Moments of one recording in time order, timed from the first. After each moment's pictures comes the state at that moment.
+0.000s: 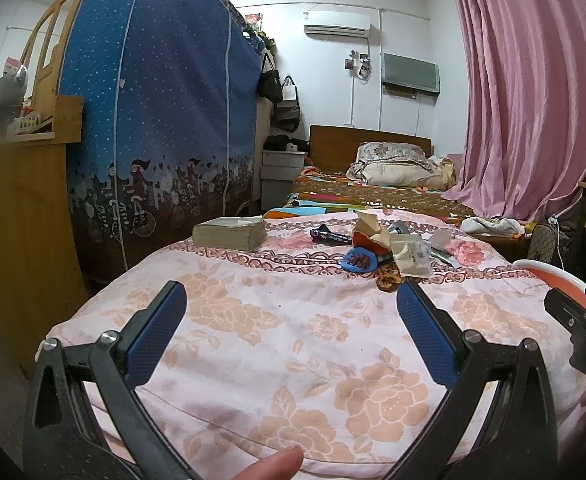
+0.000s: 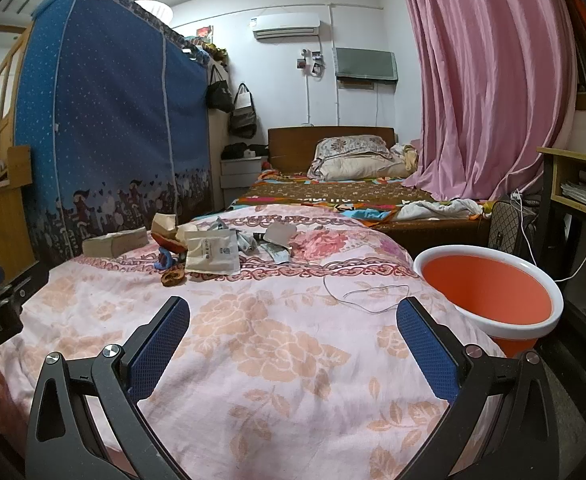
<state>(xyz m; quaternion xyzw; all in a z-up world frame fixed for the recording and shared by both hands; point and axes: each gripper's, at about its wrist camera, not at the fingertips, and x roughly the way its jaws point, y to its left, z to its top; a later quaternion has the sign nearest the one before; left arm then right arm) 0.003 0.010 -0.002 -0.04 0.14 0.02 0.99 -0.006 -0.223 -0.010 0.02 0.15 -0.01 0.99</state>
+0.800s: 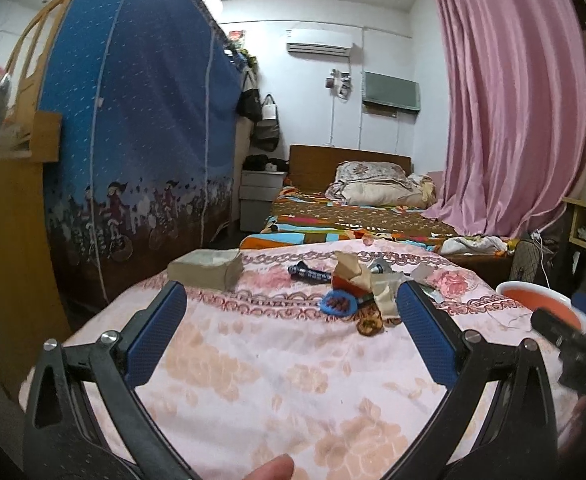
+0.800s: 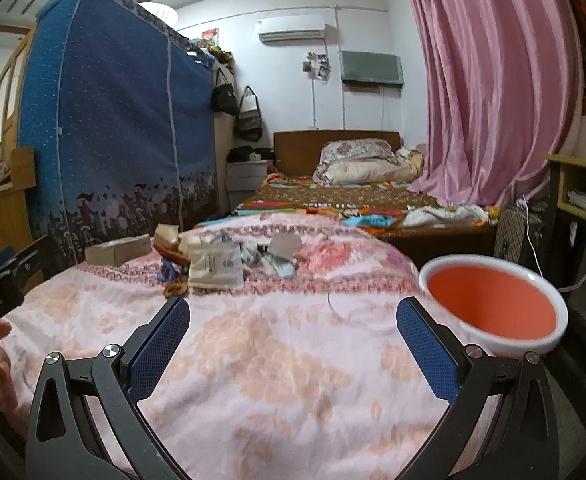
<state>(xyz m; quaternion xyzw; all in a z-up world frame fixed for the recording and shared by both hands) 0.026 0.009 0.025 -0.04 0.10 -0.02 0.99 0.011 -0.221 0.011 0.01 0.13 0.00 0.99</state>
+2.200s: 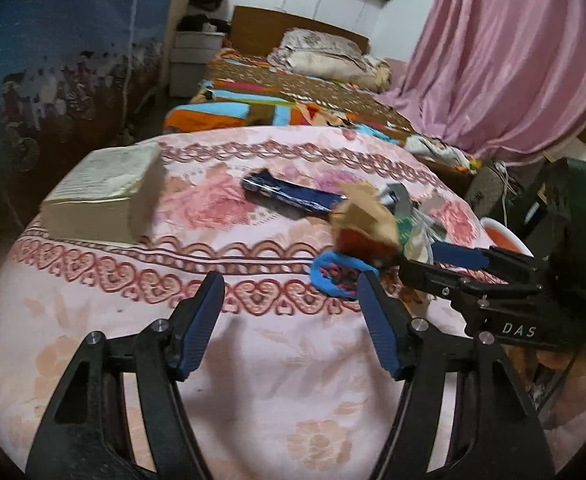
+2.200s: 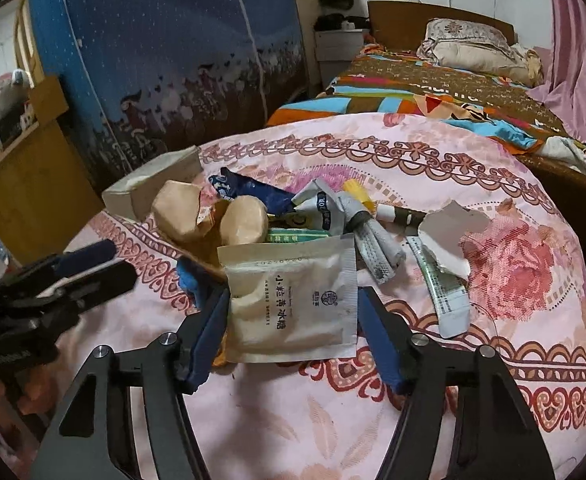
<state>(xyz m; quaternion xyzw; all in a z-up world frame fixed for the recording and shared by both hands) 0.174 0.017 -0.002 -0.07 0.37 -0.17 0.91 0.205 -0.170 -0.007 0.02 0.39 0.18 0.90</state>
